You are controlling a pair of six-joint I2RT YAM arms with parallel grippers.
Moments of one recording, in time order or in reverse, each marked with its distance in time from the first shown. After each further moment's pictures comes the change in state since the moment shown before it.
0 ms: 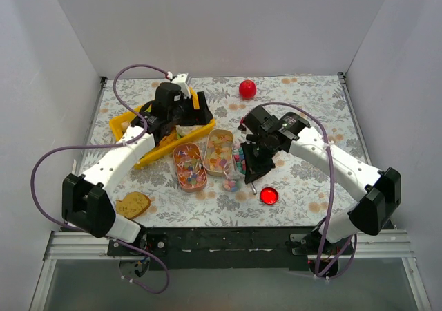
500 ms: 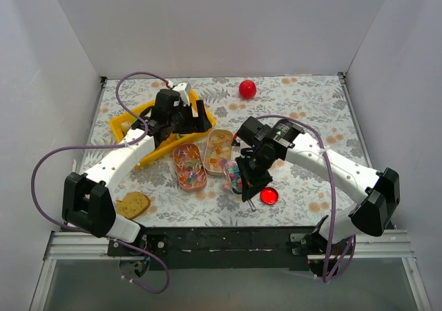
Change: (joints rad) left arm 0.048 -0.004 -0.078 -0.007 0.074 -0.022; right arm 0.118 -0.014 -0.010 -0.088 -0.131 0.058
